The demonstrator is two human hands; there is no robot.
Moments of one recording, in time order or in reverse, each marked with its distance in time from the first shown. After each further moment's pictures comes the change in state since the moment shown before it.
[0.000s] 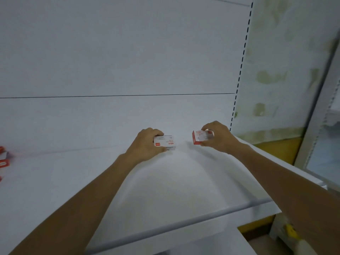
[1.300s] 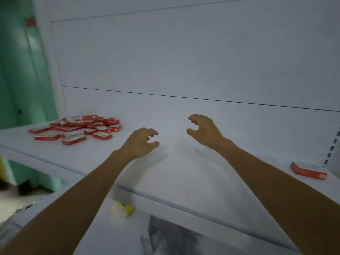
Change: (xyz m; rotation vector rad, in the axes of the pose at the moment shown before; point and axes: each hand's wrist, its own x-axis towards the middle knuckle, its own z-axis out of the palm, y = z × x) left_hand -0.119 0.001 -0.071 0.303 0.299 -0.531; right_hand 0.019 -0.138 0.044 0.330 -0.153 -0.570
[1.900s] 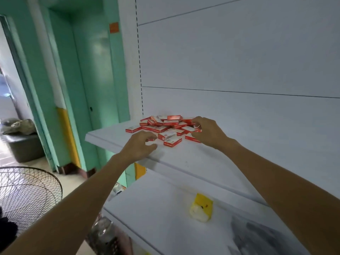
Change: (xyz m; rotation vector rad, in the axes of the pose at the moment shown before) left_hand -0.070 -0.263 -0.181 0.105 0.075 -0.166; right_hand 0.072 -0.247 0.199 0.105 -0.189 -0.164
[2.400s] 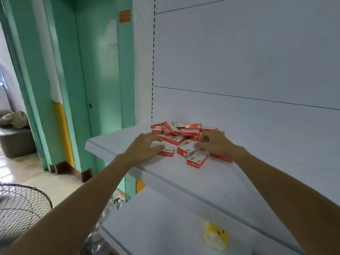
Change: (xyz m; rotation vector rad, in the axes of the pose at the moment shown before) left_hand 0.087 -0.095 0.002 0.050 -0.042 -0.002; right_hand 0.106 0.010 0.068 -0.041 -0.218 0.122
